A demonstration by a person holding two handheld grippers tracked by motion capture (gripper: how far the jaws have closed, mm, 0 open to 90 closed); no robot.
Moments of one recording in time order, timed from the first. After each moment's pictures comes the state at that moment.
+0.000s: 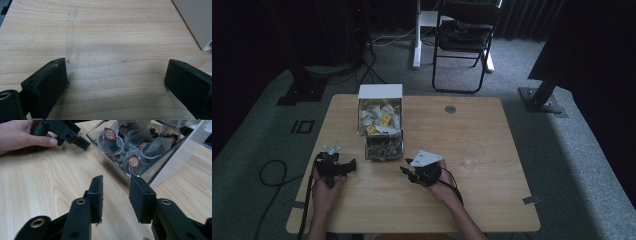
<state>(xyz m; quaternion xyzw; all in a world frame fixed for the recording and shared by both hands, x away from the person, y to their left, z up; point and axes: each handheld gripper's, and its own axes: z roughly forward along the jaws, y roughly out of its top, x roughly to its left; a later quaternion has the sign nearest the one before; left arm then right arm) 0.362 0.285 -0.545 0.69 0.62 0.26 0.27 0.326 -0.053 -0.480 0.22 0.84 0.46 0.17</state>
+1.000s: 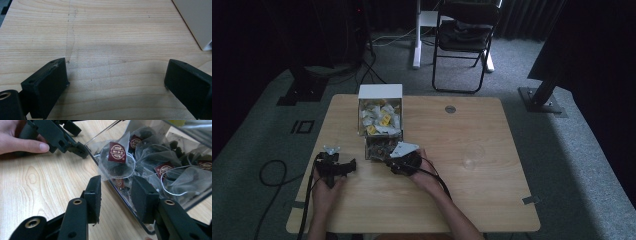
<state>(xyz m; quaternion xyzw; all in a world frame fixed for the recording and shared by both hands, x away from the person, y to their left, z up) 0.362 0.285 -0.545 0.69 0.62 0.26 0.27 0.364 0.002 -0.489 0.18 0.86 0.44 0.16</state>
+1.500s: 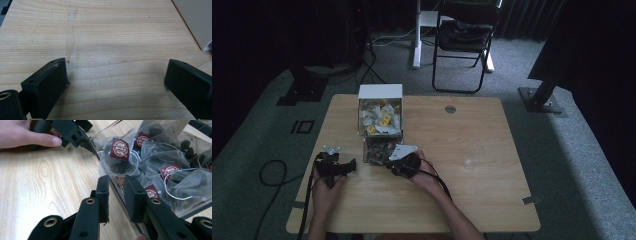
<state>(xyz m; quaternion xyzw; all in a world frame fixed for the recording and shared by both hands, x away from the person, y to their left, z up) 0.362 0.285 -0.545 0.69 0.62 0.26 0.27 0.358 0.003 -0.490 0.16 0.87 0.44 0.14</state>
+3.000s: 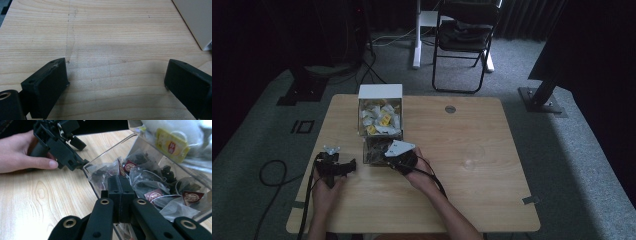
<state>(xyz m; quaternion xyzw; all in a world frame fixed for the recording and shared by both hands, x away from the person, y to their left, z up) 0.362 0.285 -0.545 0.69 0.62 0.26 0.27 0.353 0.013 -0.467 0.18 0.85 0.46 0.18</state>
